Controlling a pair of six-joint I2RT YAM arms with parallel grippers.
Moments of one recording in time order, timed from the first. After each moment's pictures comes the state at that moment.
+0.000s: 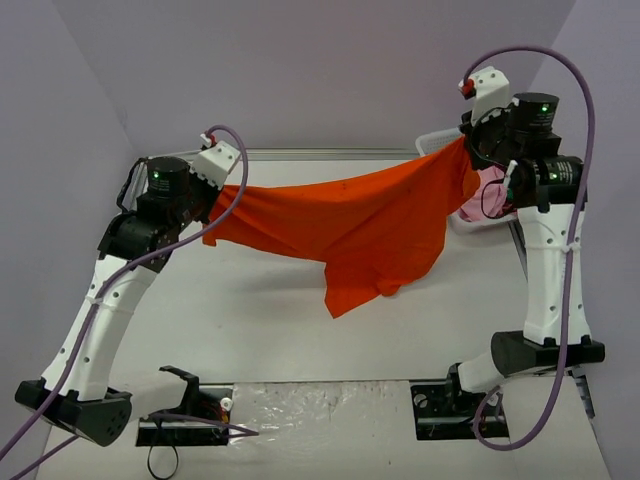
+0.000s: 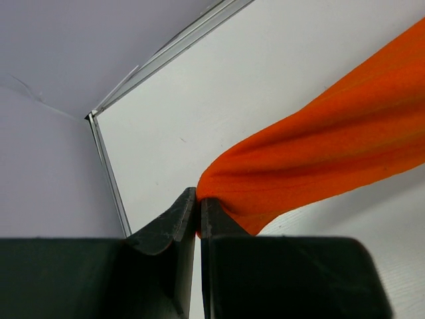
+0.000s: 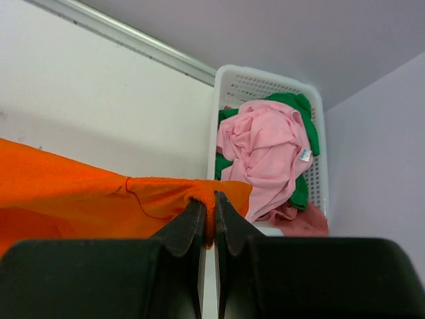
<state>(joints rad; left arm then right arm) -0.34 1.17 1.49 -0.75 -0.08 0.39 0.05 1.45 2.01 -0.95 -0.10 -0.38</state>
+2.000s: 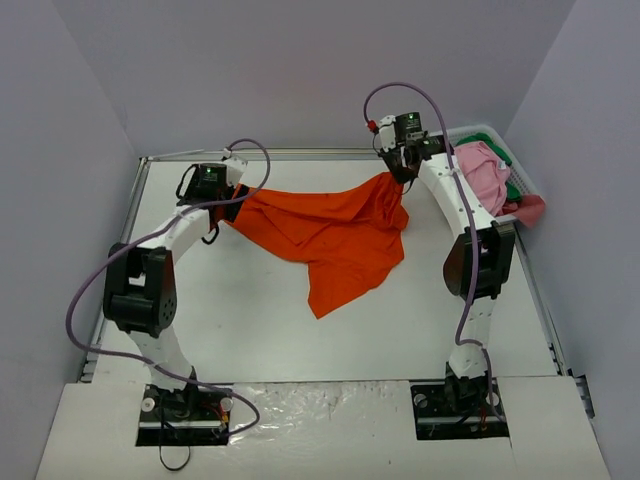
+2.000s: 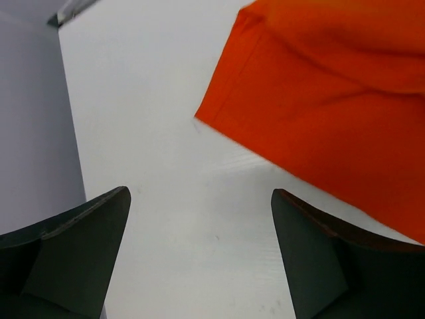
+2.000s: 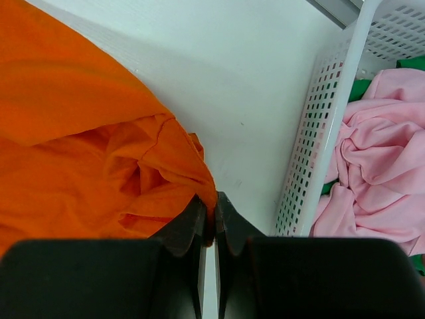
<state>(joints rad) -0.16 1.83 1.30 -0.14 -0.32 0.38 0.25 2.09 2.04 -0.82 0.10 -0.36</state>
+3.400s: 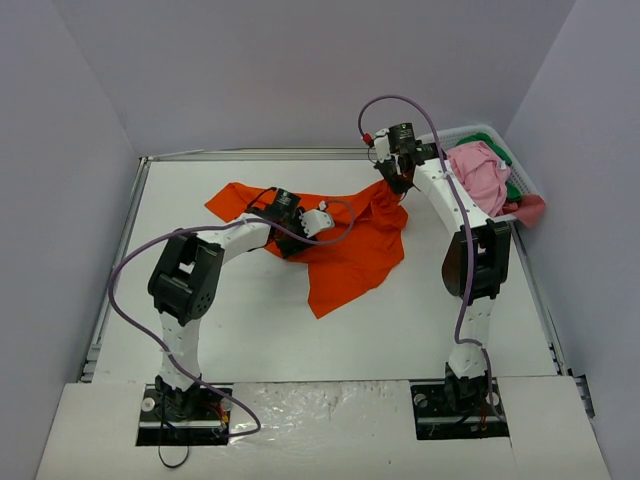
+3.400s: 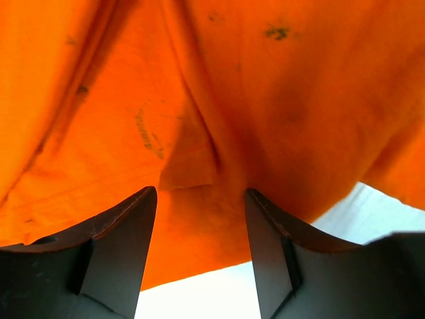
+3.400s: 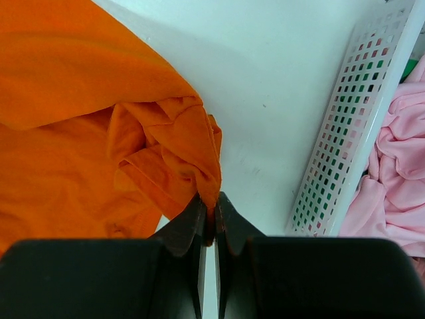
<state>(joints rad) -0.50 2.00 1.40 -0.37 0.16 0.70 0.26 2.09 1.95 -0.82 0.12 -0.36</state>
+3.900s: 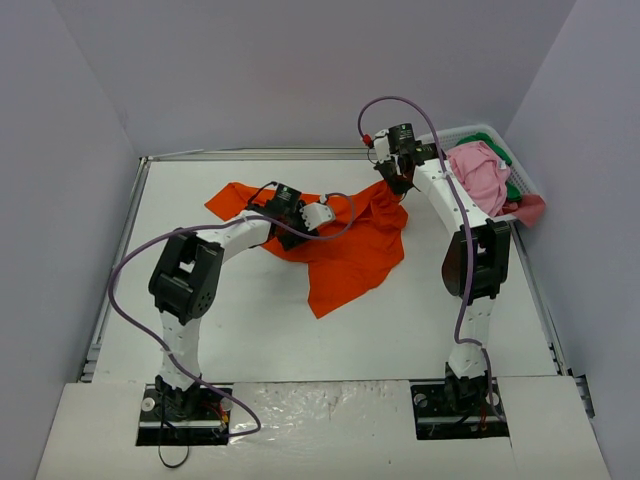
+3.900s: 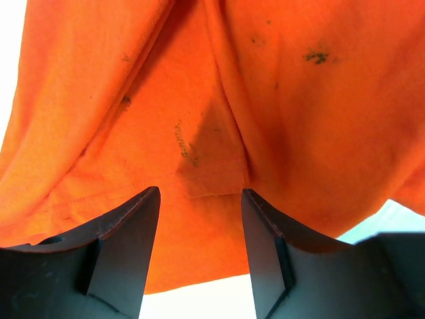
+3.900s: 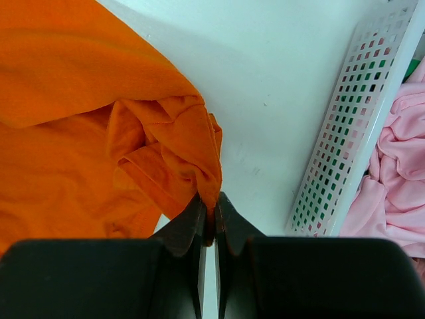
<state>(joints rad) -0.51 2.00 1.43 -0.34 0.12 0.70 0.26 2.09 1.94 -0.82 0.12 -0.37</state>
